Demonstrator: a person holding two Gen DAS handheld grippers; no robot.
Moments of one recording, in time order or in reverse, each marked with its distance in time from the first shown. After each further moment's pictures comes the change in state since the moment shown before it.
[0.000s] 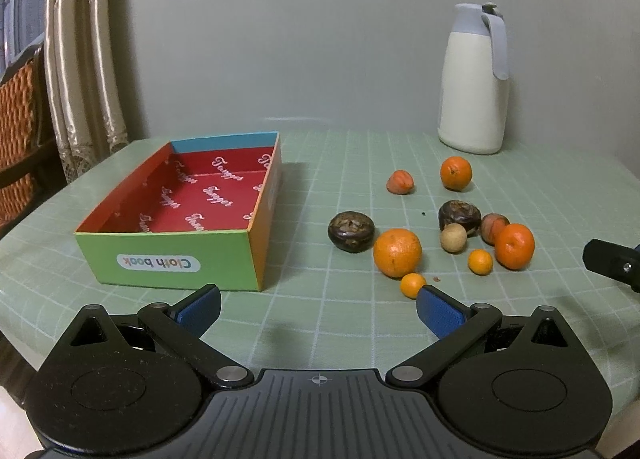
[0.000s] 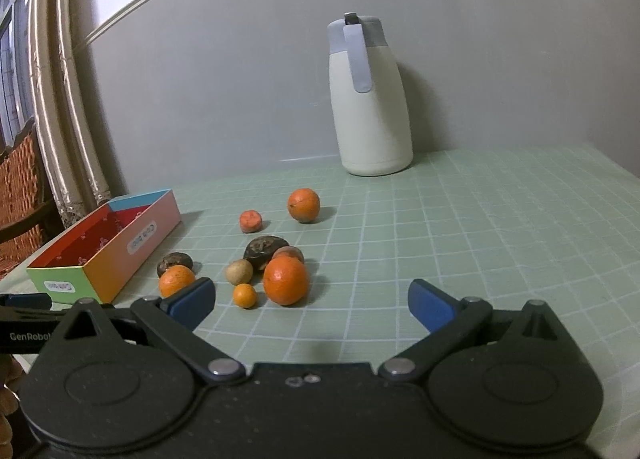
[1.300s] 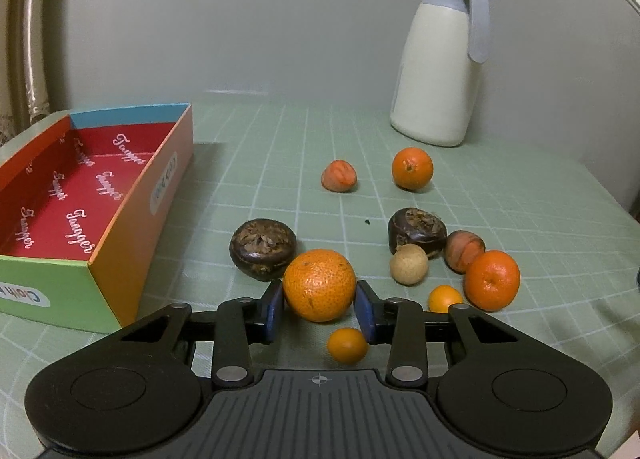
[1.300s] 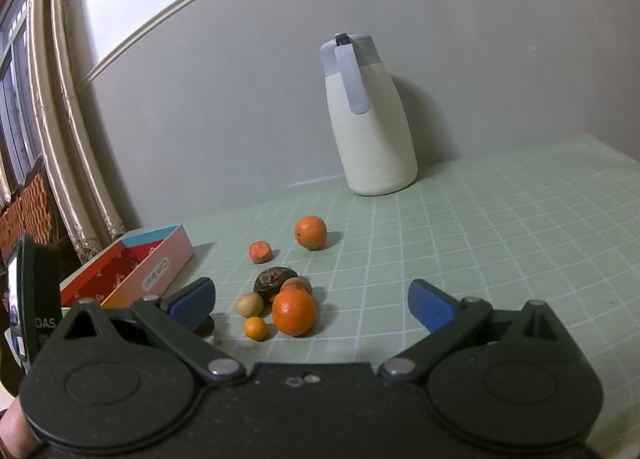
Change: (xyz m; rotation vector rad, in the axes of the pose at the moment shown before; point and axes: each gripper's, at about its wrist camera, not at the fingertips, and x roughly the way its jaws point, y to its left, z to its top) left arm 0.079 -0.030 0.019 -0.044 0.067 -0.203; right arm -0.004 -0.012 0.010 0.076 -0.056 0.055
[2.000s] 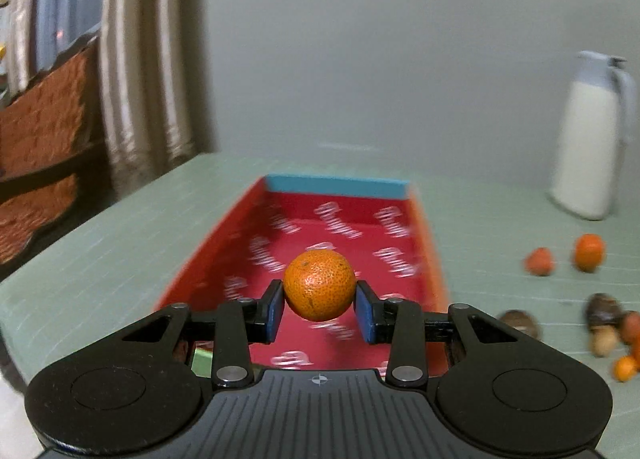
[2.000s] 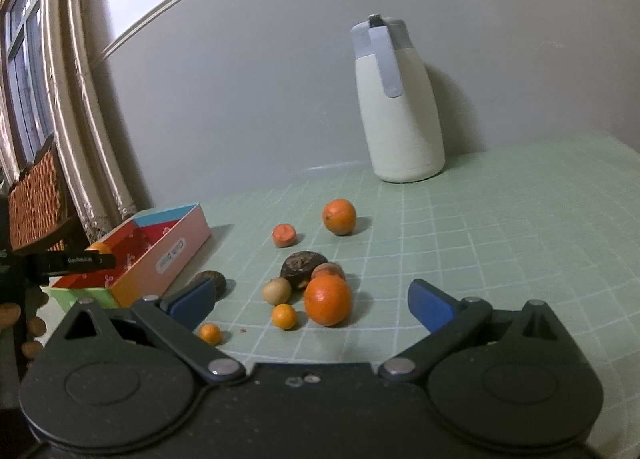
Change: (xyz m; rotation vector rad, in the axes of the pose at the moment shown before) left arm -0.033 0.126 0.034 -0.079 -0.125 0.360; right arm 0.020 0.027 -0.007 -0.049 0.044 0.029
